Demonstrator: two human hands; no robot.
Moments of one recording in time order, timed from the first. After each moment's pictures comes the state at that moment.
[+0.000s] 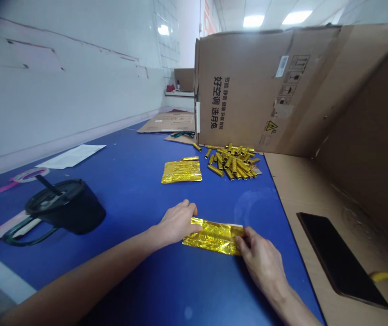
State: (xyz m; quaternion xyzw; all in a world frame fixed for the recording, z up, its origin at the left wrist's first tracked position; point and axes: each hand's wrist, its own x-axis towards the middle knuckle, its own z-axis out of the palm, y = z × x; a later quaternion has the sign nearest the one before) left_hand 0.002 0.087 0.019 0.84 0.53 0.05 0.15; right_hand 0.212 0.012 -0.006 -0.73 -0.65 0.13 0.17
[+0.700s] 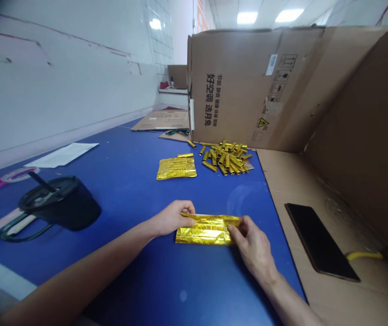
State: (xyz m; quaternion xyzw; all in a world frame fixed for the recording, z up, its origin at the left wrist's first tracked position) left_hand -0.005 0.090 0.009 0.77 0.42 0.19 0.44; right_hand 0.215 0.009 -0.012 -0.70 -0.61 0.20 0.32
